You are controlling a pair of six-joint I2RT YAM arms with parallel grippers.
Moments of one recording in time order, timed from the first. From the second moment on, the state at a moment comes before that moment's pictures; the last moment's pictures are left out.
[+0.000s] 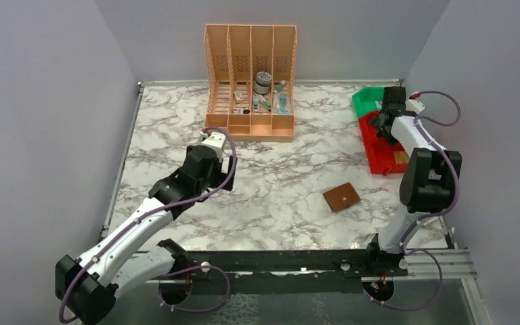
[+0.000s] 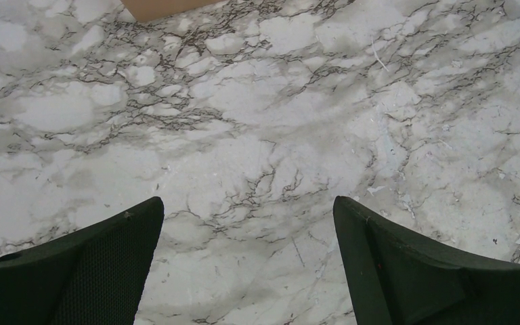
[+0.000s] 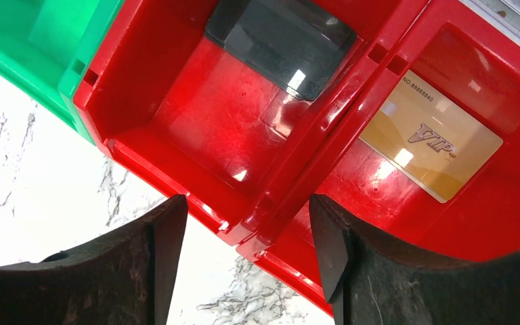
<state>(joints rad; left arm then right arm) -0.63 0.91 0.76 -0.50 -0.26 -0.20 -0.11 1.78 1.32 -0.46 0.43 0.72</state>
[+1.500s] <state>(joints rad) -0.60 0.92 0.76 -0.52 -0.31 -0.20 -0.13 1.75 1.17 -0.34 0.27 0.71</state>
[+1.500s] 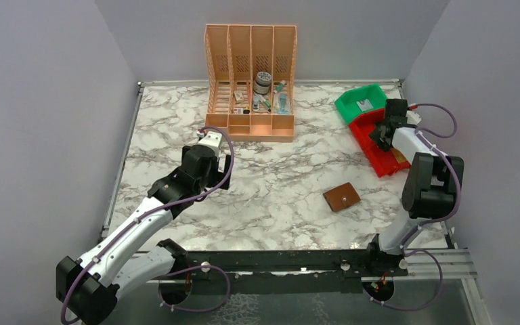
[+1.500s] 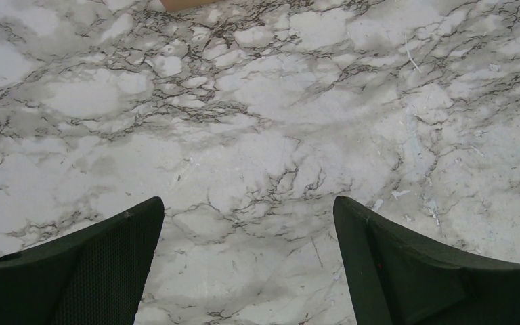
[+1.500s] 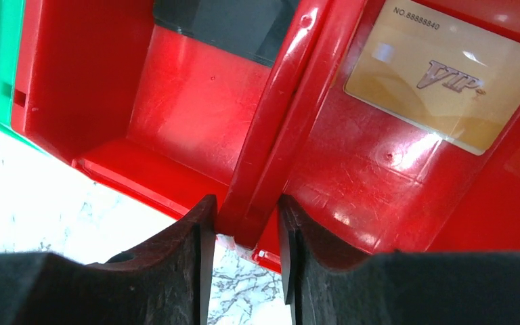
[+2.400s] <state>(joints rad) -0.59 0.97 0.76 -0.52 -0.28 -0.20 -0.14 1.50 0.86 -0.16 0.14 0.30</state>
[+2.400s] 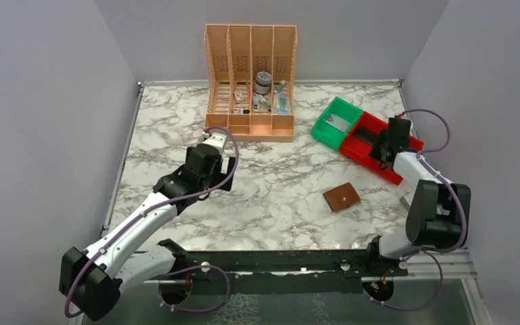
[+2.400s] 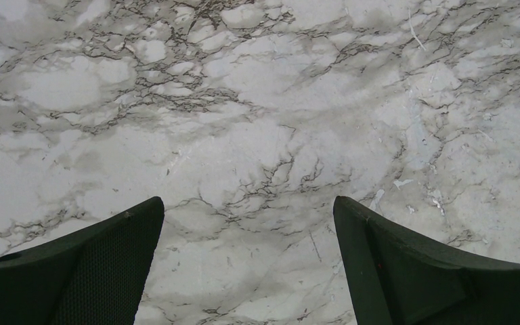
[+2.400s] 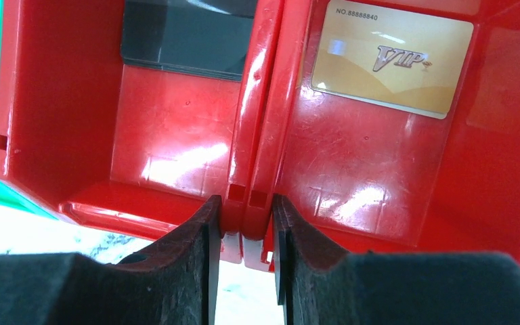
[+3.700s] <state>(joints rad) -0.59 0.99 0.76 -0.52 -0.21 -0.20 -0.14 1.20 0.58 -0.01 -0.27 -0.24</state>
